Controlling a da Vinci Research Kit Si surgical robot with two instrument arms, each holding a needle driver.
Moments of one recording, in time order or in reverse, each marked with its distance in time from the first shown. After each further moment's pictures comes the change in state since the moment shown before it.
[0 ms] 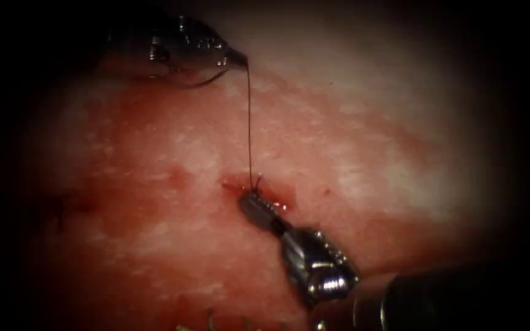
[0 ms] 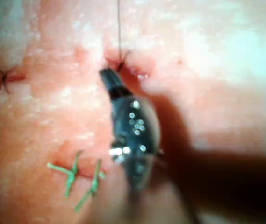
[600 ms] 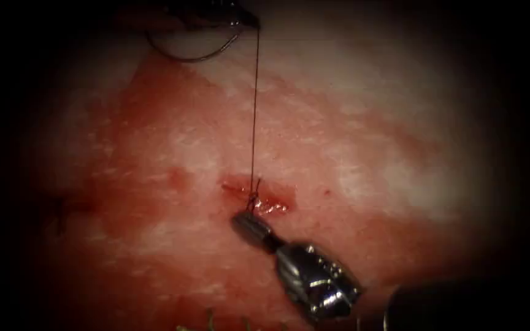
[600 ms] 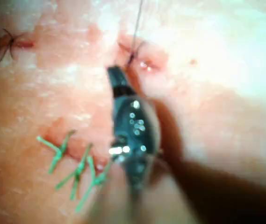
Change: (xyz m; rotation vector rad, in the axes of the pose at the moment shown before) right arm -0.002 0.000 0.000 0.040 -0.052 -0.150; left arm 0.002 -0.005 0.001 0.025 0.013 -0.036
